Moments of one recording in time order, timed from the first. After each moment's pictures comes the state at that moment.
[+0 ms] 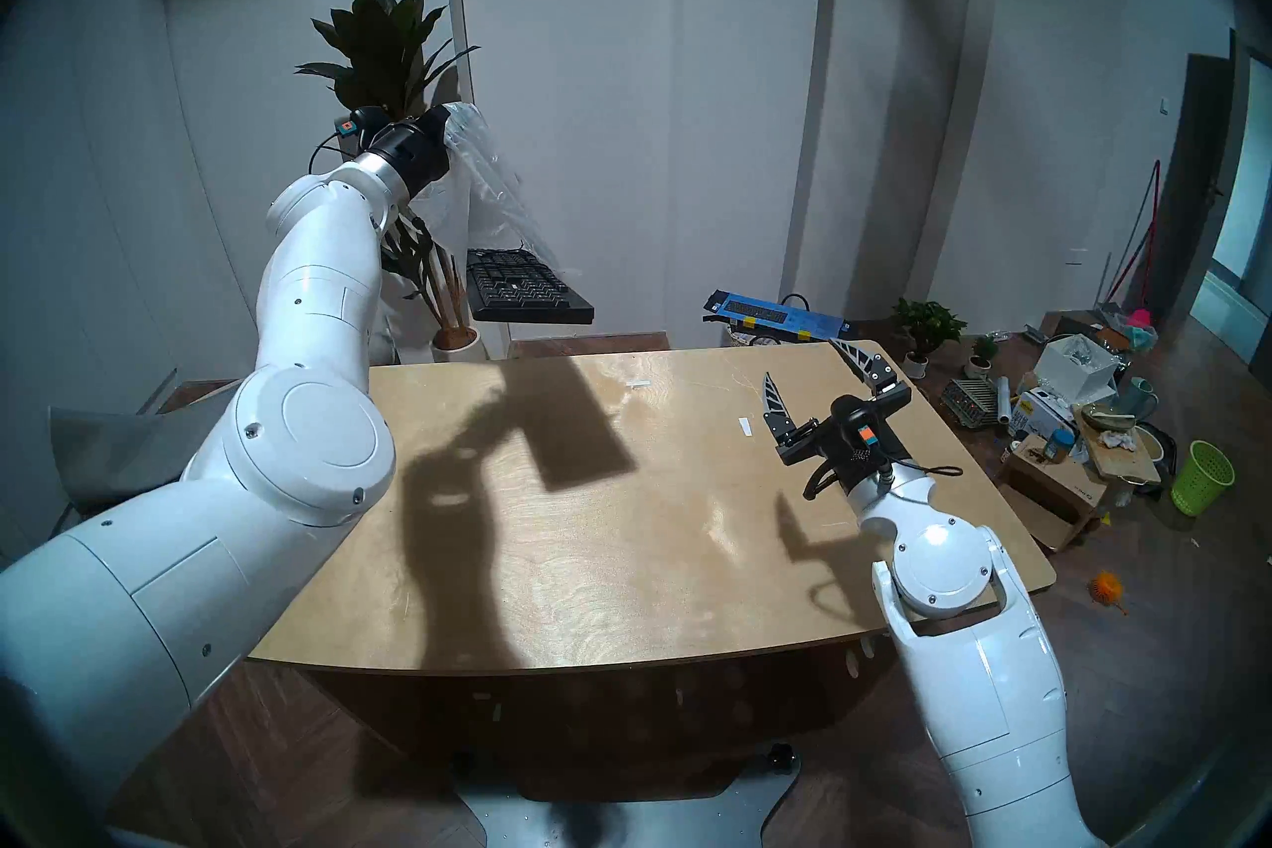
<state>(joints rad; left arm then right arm) 0.40 -1.68 -2.27 -0.80 -0.05 0.50 -0.74 -1.71 -1.22 1.64 -1.82 -0.13 -0.21 0.18</state>
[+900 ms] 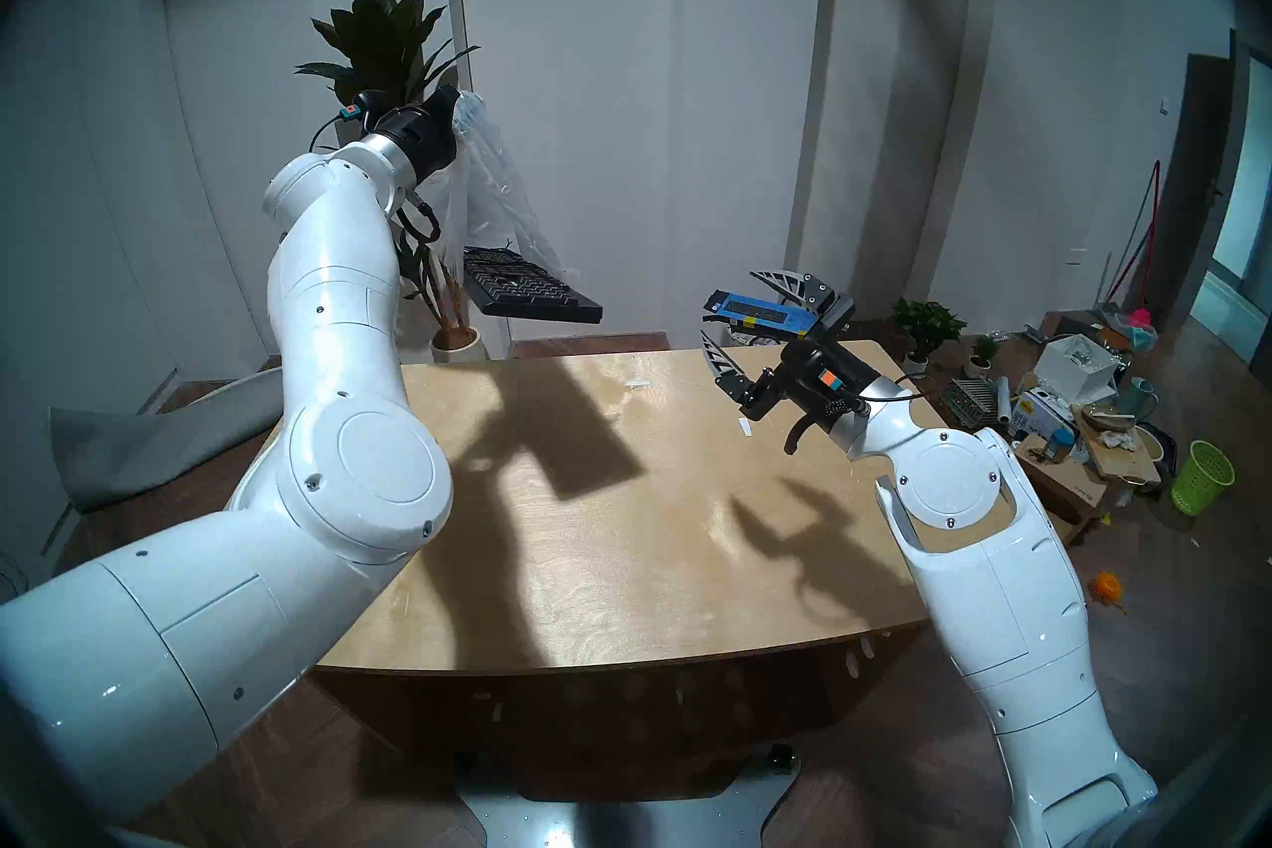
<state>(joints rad) 0.47 -1.82 -2.25 -1.09 -0.05 0.67 -0.58 -1.50 -1.10 1.52 -1.83 -0.15 -0.30 0.43</state>
